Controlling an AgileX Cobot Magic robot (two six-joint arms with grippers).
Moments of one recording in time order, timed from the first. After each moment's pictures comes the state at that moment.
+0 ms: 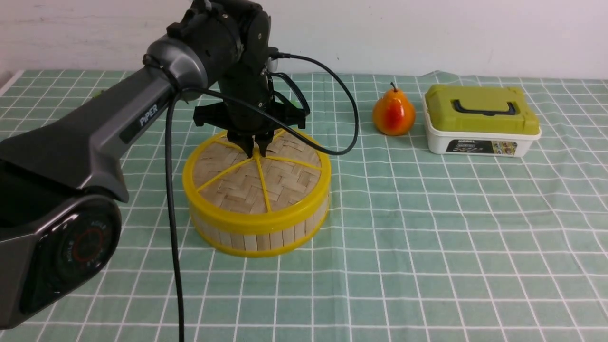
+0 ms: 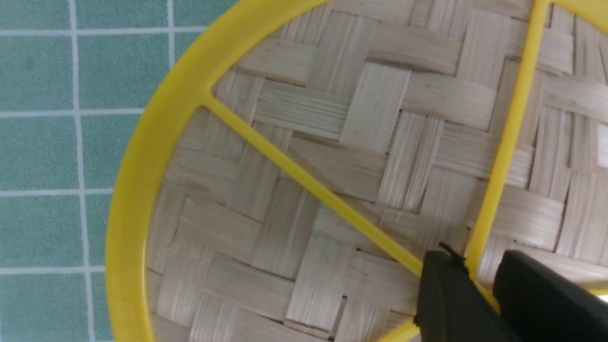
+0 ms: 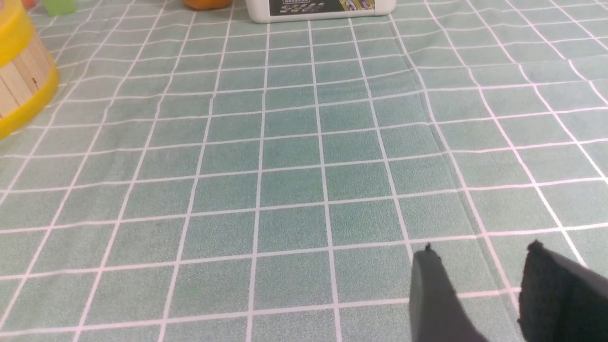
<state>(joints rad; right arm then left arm) -0.03 -0.01 0.02 0.02 0.39 0.13 -0.42 2.30 -2.29 0.13 1.24 -0.44</state>
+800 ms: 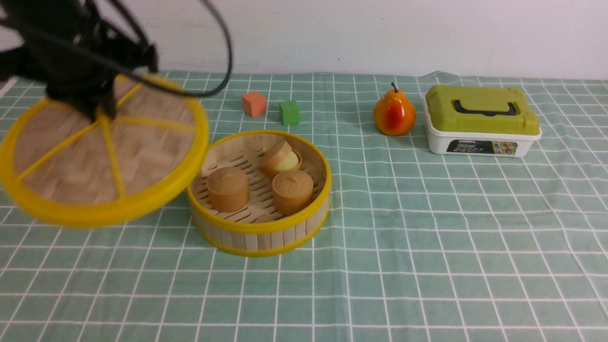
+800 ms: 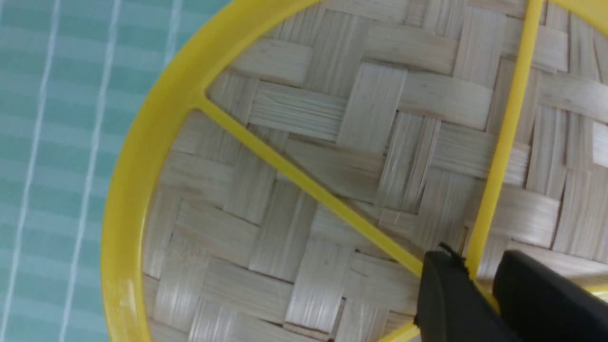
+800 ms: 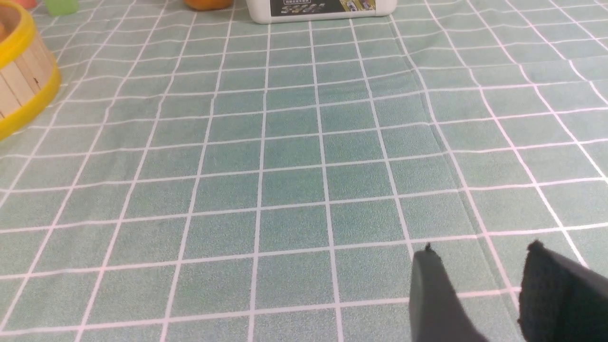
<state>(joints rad) -0.03 -0.01 0.02 0.02 0.39 0.13 -0.16 1.65 -1.61 0.19 1.24 -0.44</state>
